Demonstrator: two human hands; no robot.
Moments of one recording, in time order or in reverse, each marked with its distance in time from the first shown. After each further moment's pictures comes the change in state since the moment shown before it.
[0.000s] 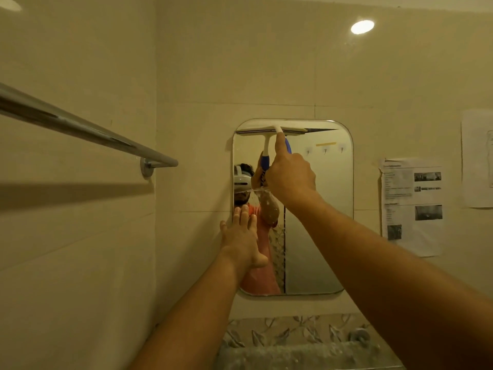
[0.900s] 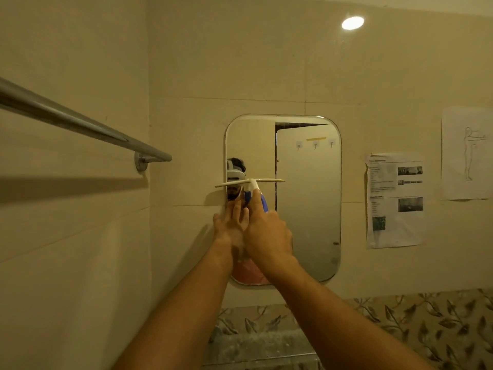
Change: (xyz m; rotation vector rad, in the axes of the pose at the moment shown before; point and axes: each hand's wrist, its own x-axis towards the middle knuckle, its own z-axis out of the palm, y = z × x) left_hand -0.004 -0.004 0.001 -0.124 -0.030 0.036; right_hand -0.111 0.009 0.057 0.030 -0.184 0.074
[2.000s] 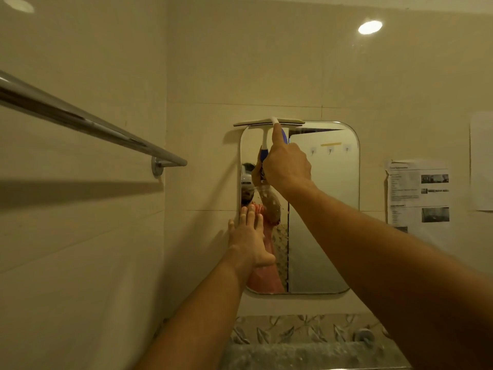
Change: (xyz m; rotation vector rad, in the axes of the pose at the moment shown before) left_hand 0.004 0.007 0.003 0.082 0.025 -0.056; right_hand 0.109 -0.042 -0.080 0.014 0.185 -0.097
